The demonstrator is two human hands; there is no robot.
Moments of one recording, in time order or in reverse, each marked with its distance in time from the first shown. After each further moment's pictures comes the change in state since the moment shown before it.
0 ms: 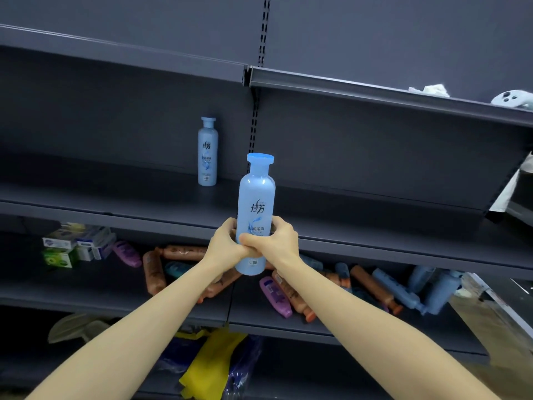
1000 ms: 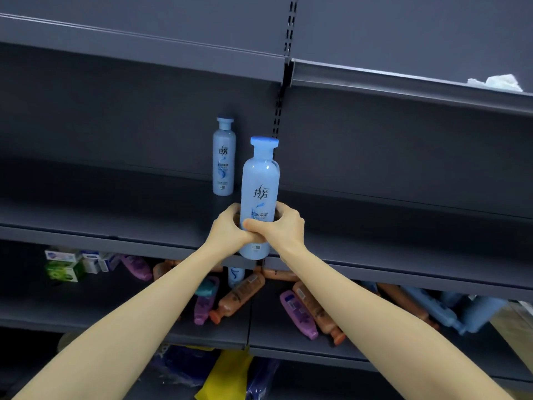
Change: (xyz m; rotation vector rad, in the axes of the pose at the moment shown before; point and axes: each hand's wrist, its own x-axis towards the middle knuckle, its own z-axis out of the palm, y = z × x) left_hand 0.106 0.002 -0.061 0.062 -0.025 0.056; right_hand 0.096 -0.033 0.057 0.019 0.006 -0.031
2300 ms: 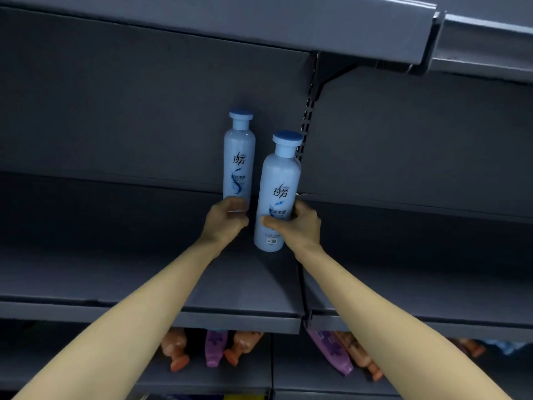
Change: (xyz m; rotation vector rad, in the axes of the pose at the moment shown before) left_hand 0.157 -0.062 -0.058 -0.076 0.058 -0.080; right_hand 0.136 0.028 0.070 0.049 0.121 0.057
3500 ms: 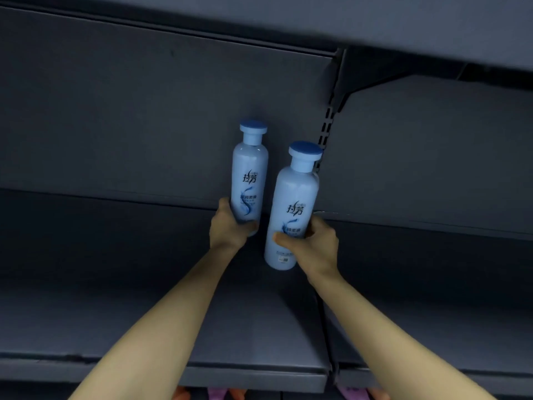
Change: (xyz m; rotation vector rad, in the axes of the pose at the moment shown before) left_hand 0.065 -0.013 0.003 0.166 0.170 0.020; right_hand 0.027 0.002 0.013 -0.001 0.064 0.004
